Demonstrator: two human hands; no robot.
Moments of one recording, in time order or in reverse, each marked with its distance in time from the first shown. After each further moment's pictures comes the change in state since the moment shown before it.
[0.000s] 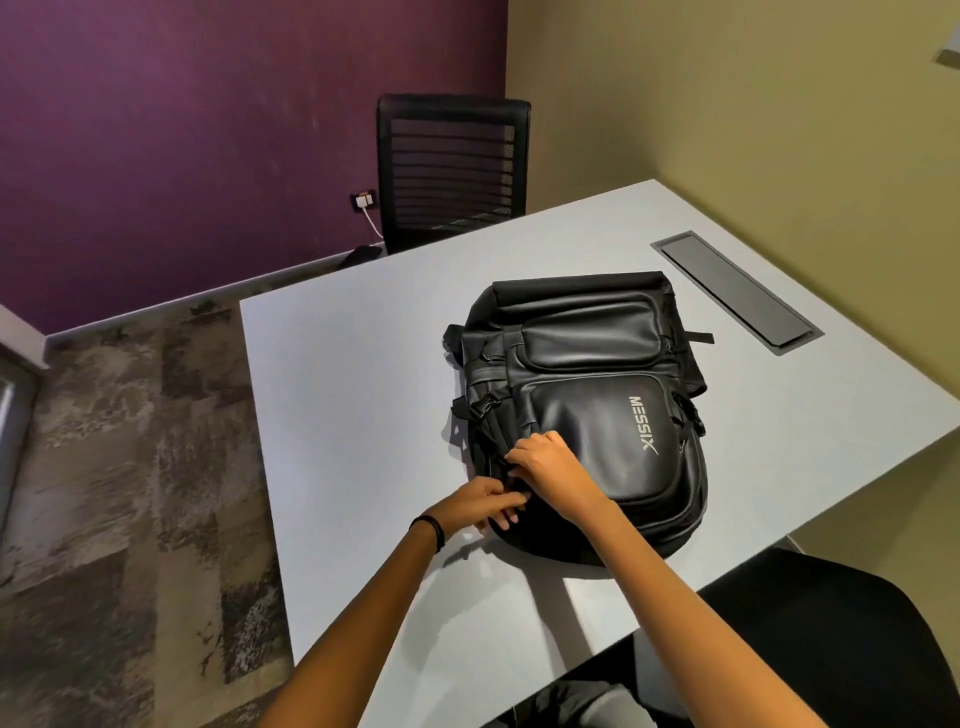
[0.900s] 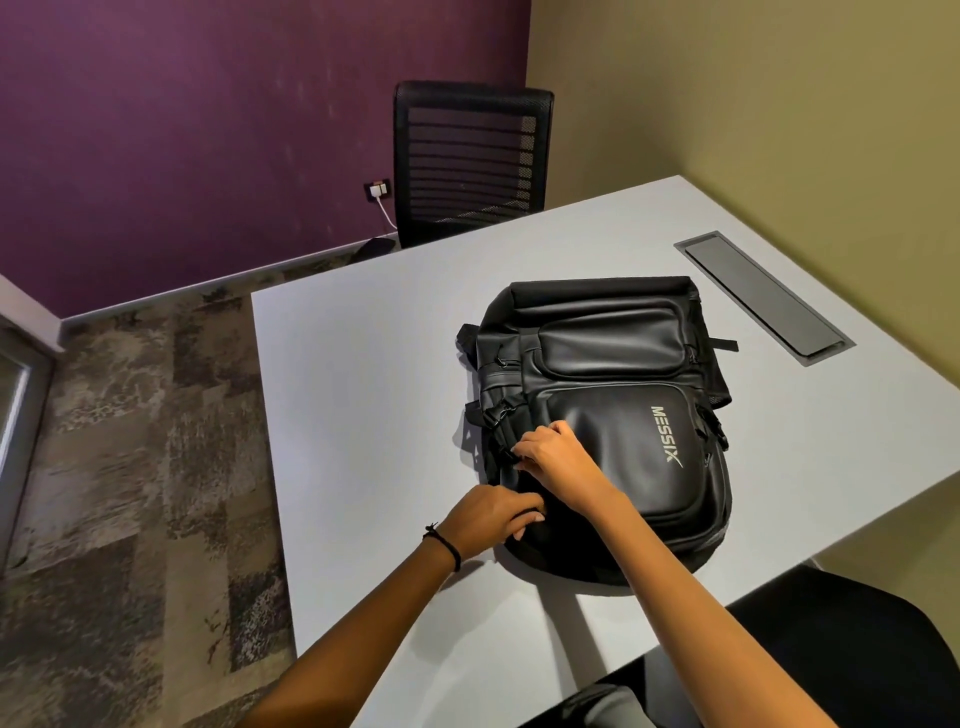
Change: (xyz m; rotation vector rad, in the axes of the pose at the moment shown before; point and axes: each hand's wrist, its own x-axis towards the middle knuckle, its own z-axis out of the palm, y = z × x) left_hand 0.009 -0.009 -0.003 0.810 0.220 0.596; right_hand 0.029 0.008 -0.009 0.080 -0.071 -0.017
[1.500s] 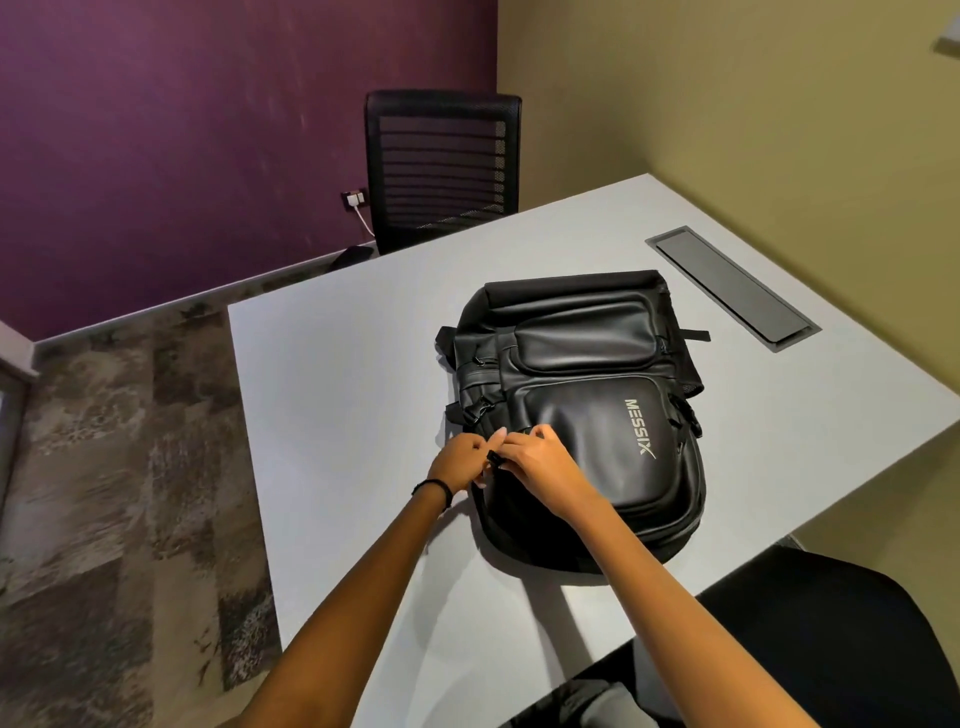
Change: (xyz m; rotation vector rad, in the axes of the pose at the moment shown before) left_hand 0.042 -0.013 -0.027 -0.546 0.101 -0.673; right_hand -0.018 -0.008 -0.002 0.110 0.135 0.016
